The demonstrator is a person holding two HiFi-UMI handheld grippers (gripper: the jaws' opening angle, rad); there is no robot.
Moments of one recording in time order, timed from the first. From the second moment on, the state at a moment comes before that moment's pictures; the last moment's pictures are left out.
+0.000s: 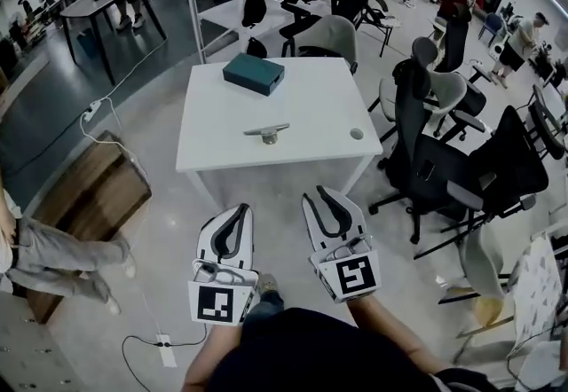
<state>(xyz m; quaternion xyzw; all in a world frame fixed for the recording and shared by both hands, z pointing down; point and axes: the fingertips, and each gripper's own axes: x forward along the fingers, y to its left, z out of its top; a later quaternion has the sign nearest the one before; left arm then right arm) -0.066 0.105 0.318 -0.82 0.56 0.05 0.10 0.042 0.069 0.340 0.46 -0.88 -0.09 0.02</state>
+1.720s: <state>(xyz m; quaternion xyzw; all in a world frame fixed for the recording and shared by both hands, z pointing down) -0.126 -0.245 0.377 -0.80 0.61 -0.01 0.01 -0.056 -0.290 0.512 0.27 -0.91 -0.11 0.29</state>
